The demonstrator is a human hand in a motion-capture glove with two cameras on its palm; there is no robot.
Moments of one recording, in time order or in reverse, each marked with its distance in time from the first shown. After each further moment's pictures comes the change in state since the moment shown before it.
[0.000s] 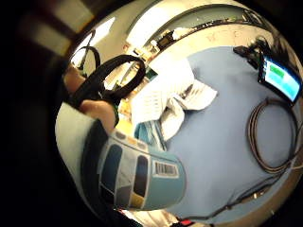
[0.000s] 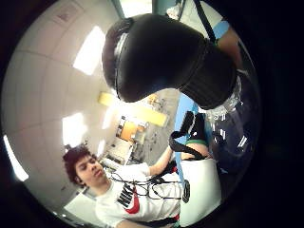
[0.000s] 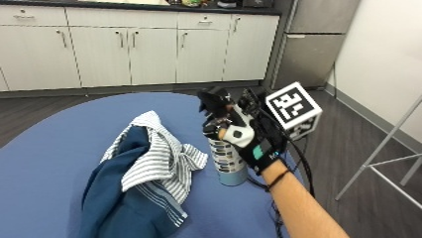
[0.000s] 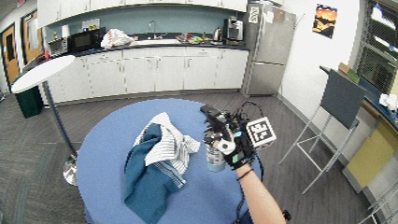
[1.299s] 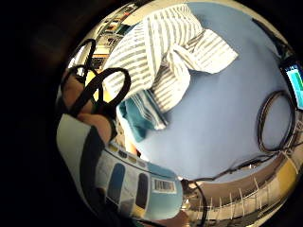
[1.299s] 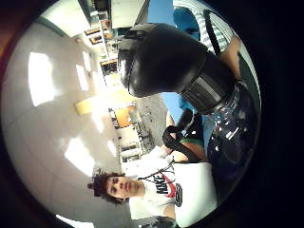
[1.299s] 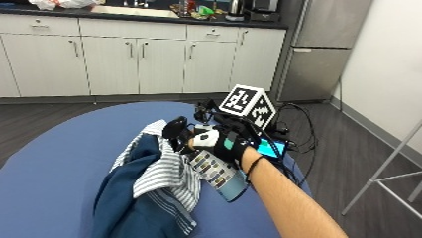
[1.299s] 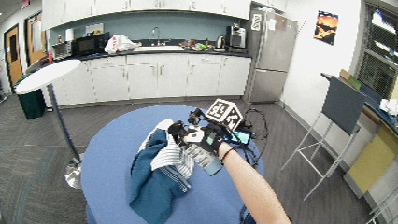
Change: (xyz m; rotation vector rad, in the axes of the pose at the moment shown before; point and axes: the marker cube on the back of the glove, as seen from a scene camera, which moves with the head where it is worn) arm 0.018 -0.025 0.057 -0.483 0.158 0.392
